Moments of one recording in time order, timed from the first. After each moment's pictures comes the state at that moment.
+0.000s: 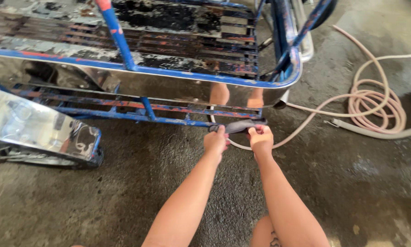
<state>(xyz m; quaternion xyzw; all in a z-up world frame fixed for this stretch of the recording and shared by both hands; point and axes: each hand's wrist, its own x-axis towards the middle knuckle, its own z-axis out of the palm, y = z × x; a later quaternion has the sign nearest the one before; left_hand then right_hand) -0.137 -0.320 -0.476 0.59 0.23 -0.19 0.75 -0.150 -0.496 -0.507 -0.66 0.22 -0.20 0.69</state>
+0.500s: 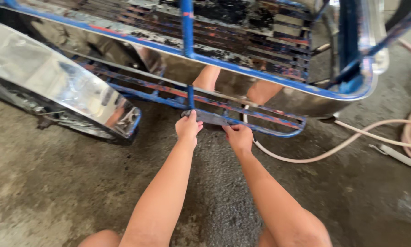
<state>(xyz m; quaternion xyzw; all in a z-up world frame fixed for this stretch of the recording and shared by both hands) -0.082 -0.113 -0.493 0.51 0.33 0.03 0.79 -0.135 -0.297 -0.420 -0.85 0.18 0.01 0.50</state>
